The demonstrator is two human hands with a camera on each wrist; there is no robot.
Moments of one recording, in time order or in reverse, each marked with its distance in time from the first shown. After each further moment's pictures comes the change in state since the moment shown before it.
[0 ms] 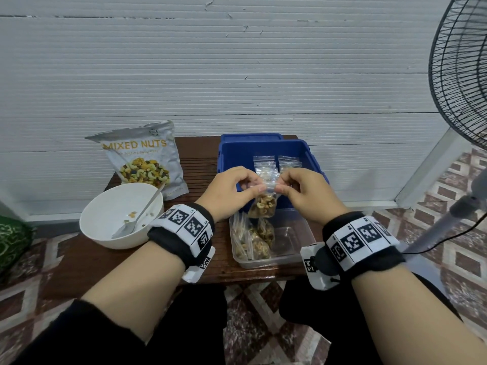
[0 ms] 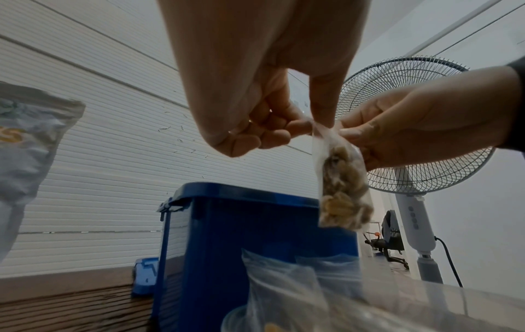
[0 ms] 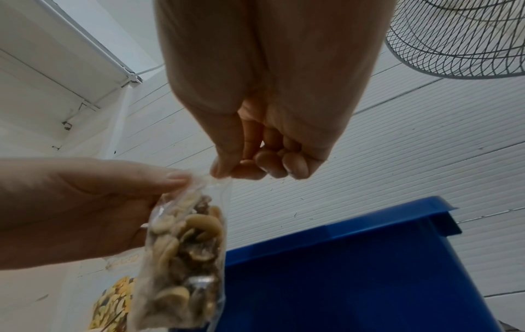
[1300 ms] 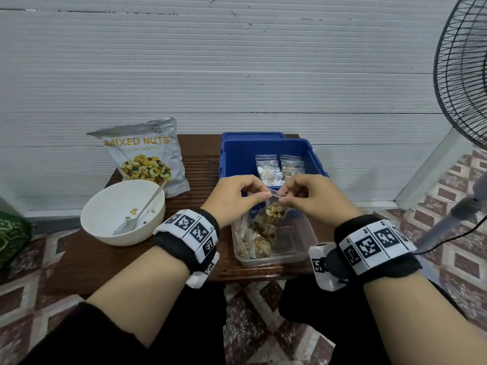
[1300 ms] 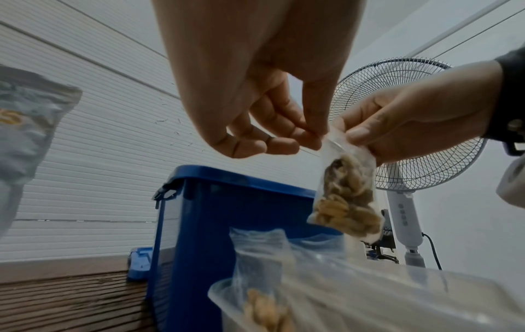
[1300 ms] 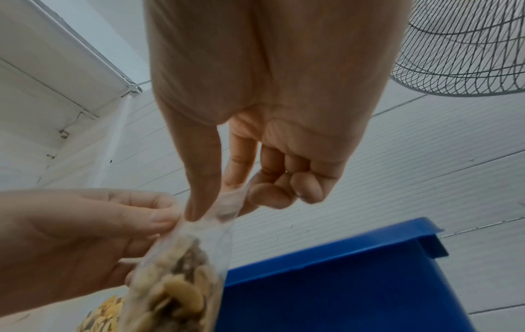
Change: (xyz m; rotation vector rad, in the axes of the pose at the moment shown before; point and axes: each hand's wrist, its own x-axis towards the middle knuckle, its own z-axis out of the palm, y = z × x) left_hand -0.012 0.006 0.006 -0.028 -0.009 -0.063; right_hand -0.008 -0.002 -0.009 0.058 -0.131 0.118
